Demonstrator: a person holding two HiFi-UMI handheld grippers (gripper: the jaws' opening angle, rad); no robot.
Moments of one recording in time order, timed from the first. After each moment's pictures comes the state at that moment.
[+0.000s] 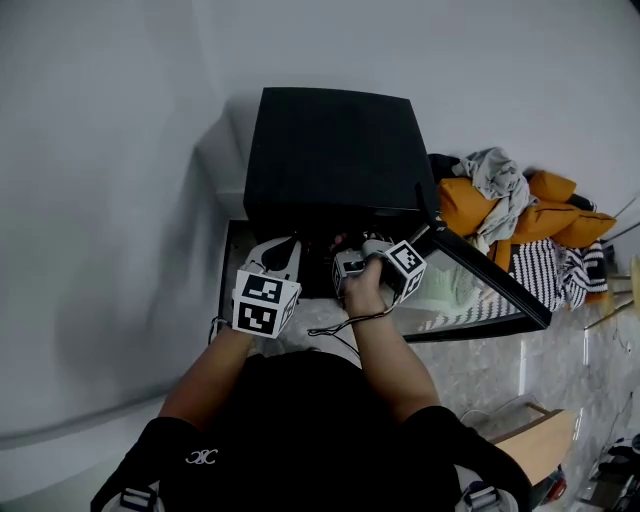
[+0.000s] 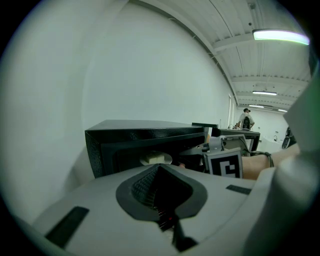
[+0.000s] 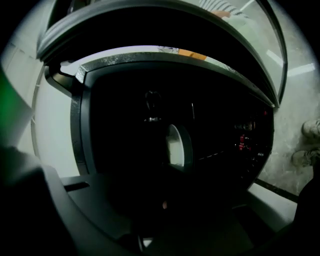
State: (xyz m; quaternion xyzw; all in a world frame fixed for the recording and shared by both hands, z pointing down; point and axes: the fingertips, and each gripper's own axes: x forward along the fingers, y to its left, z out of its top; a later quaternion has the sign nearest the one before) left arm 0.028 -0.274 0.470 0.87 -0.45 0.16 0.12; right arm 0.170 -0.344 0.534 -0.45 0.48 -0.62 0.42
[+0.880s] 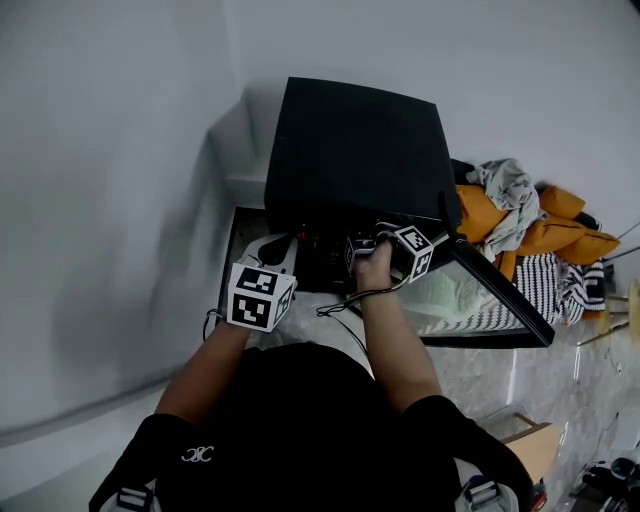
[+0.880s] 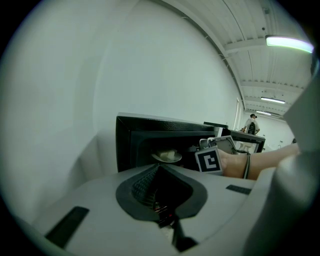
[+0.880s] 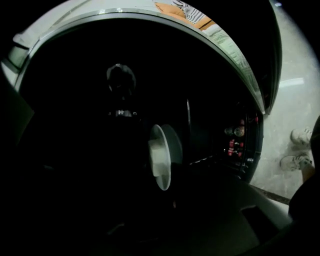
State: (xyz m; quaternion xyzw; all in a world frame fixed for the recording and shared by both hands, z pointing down) left arm -0.010 -0.282 0.486 0.85 -0.47 0.16 0.16; right arm 0.169 -0.385 0.575 -0.49 0.44 -0.65 0.37
